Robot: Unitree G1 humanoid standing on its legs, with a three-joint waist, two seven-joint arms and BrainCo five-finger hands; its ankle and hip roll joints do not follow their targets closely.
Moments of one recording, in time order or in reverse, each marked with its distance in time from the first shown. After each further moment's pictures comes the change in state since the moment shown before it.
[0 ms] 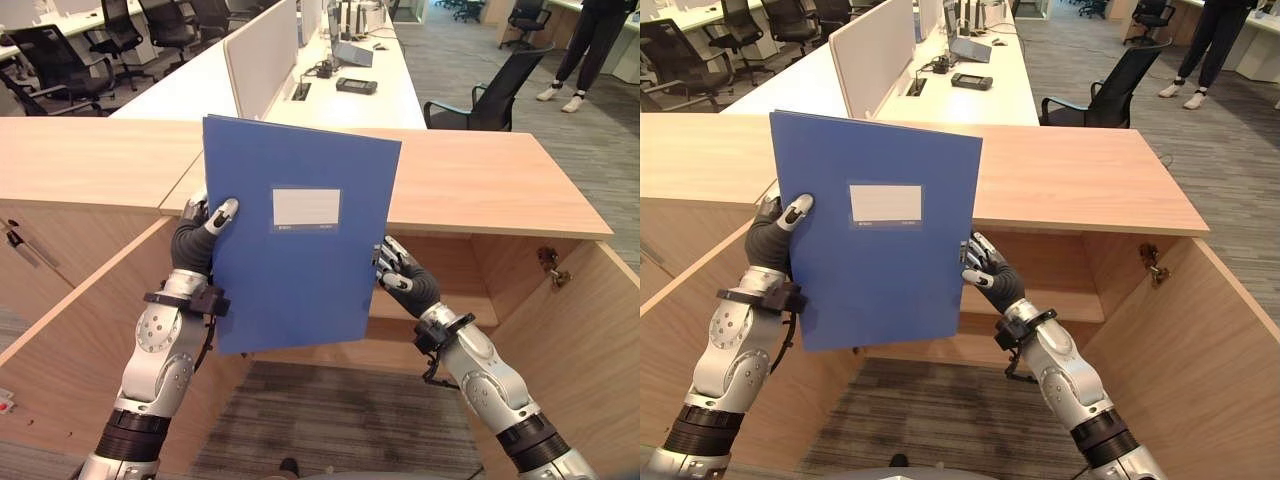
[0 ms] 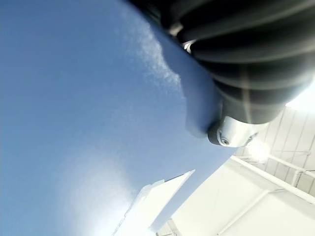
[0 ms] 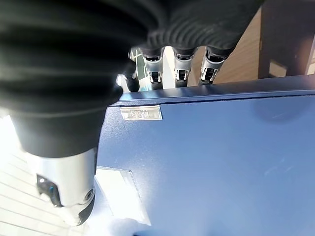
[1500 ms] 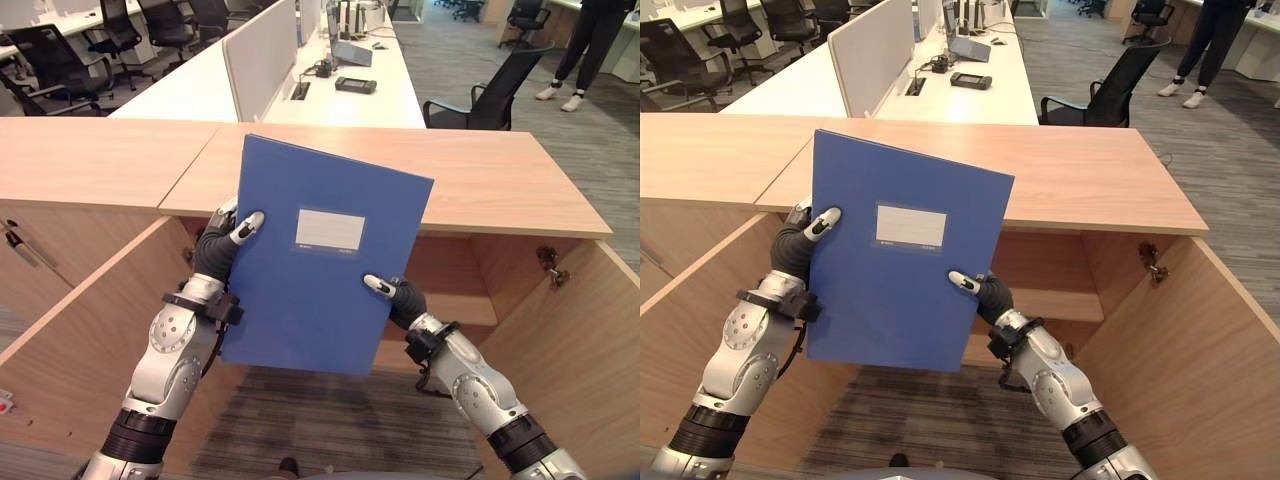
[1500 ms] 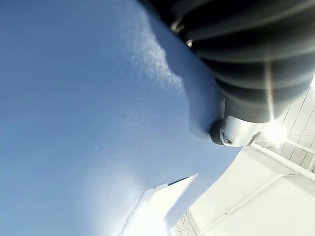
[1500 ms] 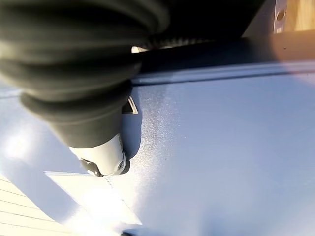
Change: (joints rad) left arm -0.001 -0.002 -0.049 -0.004 0.020 0.037 -0.074; right arm -0.008 0.017 0.045 0.083 0.117 0.057 0.058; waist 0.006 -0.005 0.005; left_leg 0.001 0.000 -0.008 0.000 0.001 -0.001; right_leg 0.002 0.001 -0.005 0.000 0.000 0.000
